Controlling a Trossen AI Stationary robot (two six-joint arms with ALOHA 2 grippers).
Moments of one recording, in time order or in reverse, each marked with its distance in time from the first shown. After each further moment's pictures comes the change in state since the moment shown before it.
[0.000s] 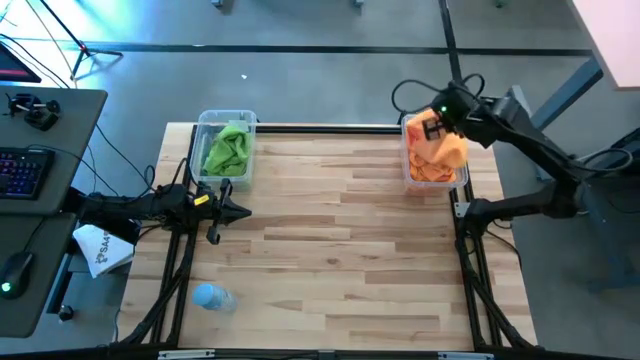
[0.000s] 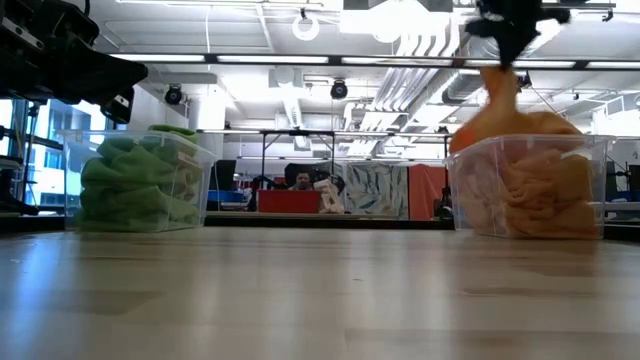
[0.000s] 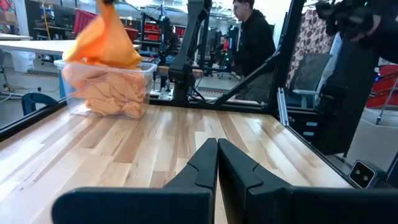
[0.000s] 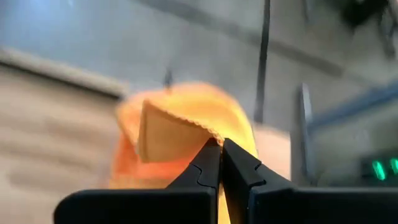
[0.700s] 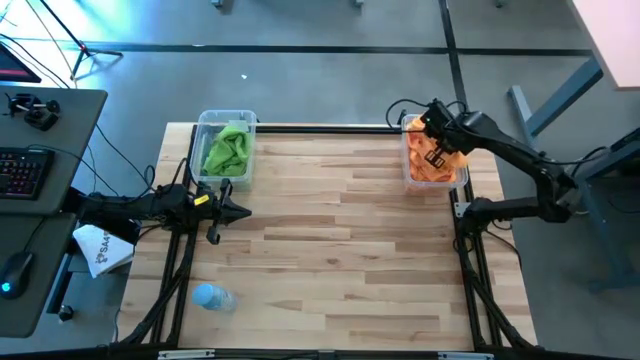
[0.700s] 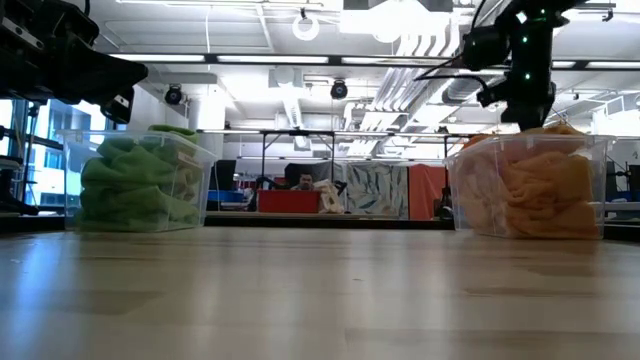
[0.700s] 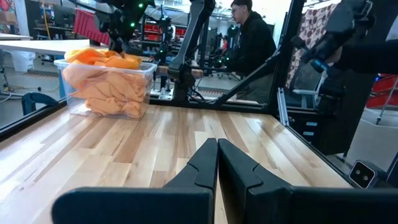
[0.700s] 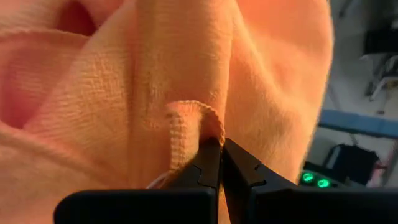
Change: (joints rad) left arm 0.000 0.000 0.000 0.000 0.000 0.000; right arm -0.237 0.001 -0.480 0.226 -0.157 -0.643
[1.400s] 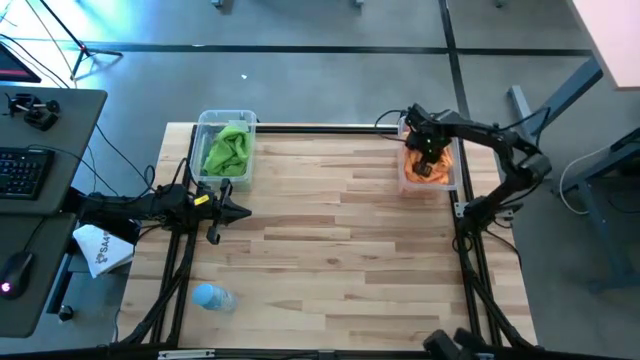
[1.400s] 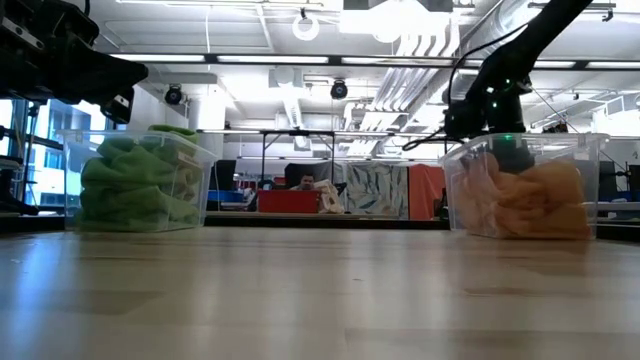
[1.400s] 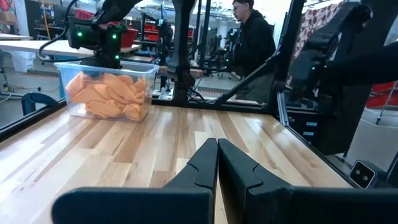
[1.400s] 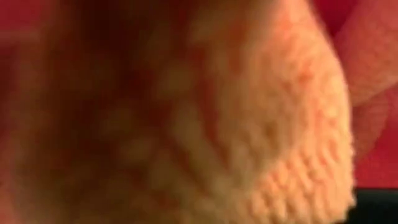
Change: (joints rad) left arm 0.000 0.000 0.000 0.000 0.000 0.000; right arm -0.113 0.387 -0.089 0.220 -0.287 -0.292
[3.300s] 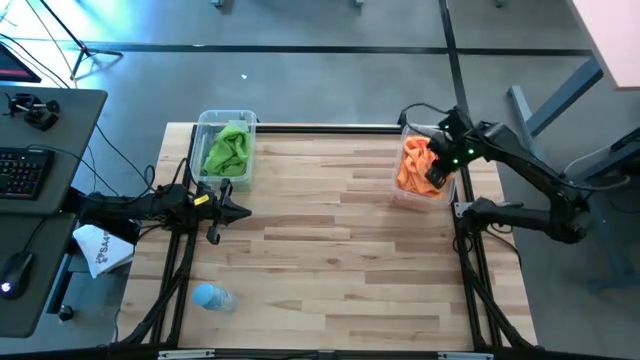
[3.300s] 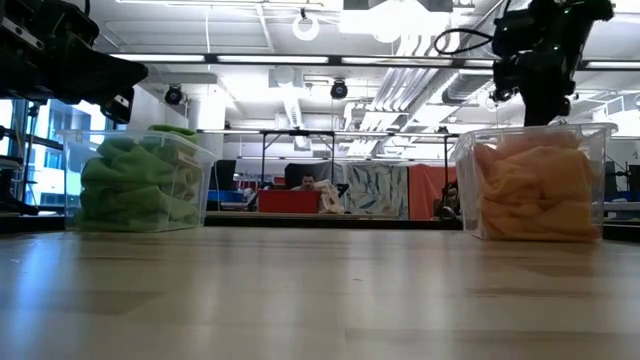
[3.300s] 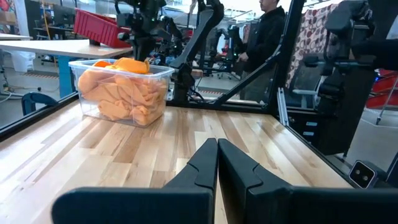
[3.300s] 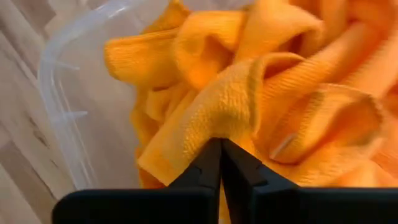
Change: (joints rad) left arm 0.000 0.000 0.000 0.000 0.000 0.000; right arm 0.045 -0.596 -0.003 -0.268 -0.443 0.285
